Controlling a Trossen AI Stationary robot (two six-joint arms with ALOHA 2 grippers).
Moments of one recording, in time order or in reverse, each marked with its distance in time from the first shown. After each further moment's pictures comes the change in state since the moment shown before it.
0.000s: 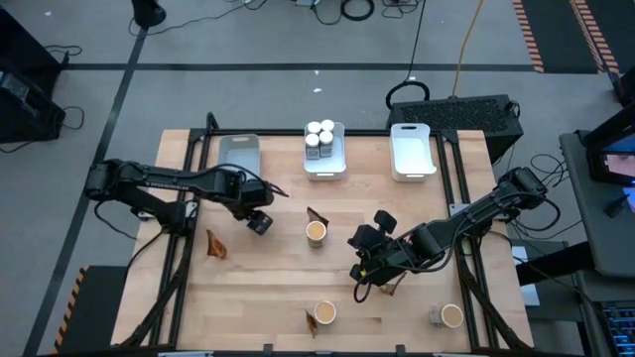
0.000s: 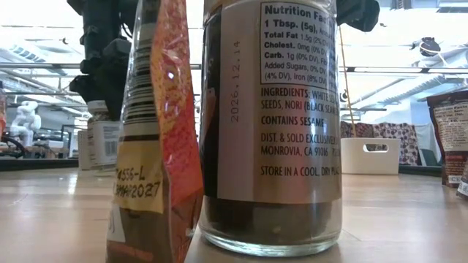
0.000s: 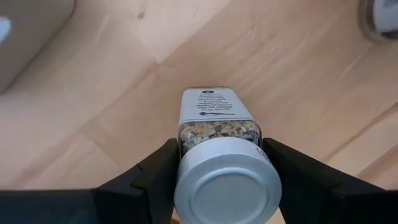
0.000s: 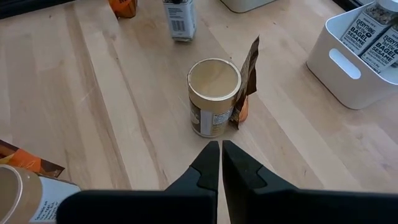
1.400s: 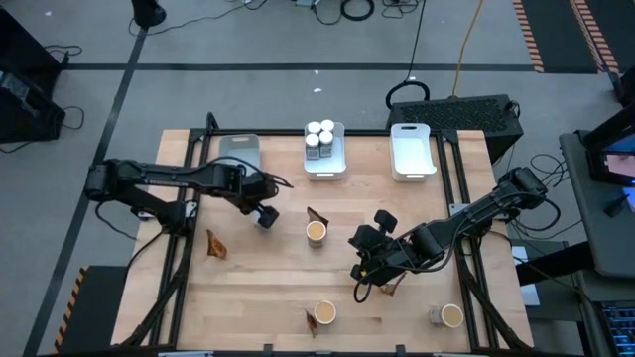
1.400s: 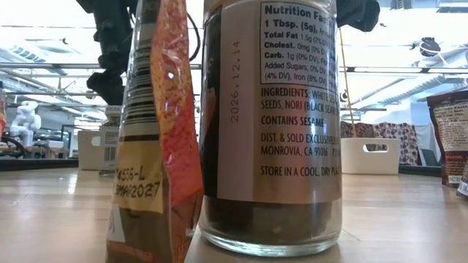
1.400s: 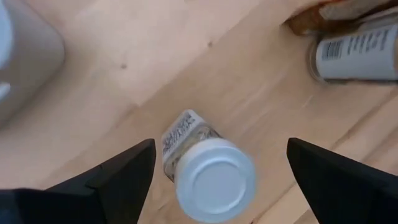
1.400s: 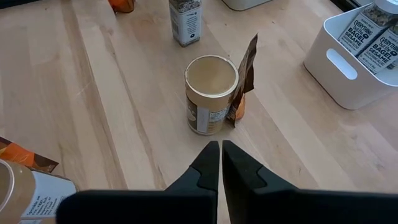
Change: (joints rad) left arm 0.047 -0.001 0.055 0.061 -0.011 0.031; right arm 0.000 0.000 0.000 -0.016 0.000 -0.017
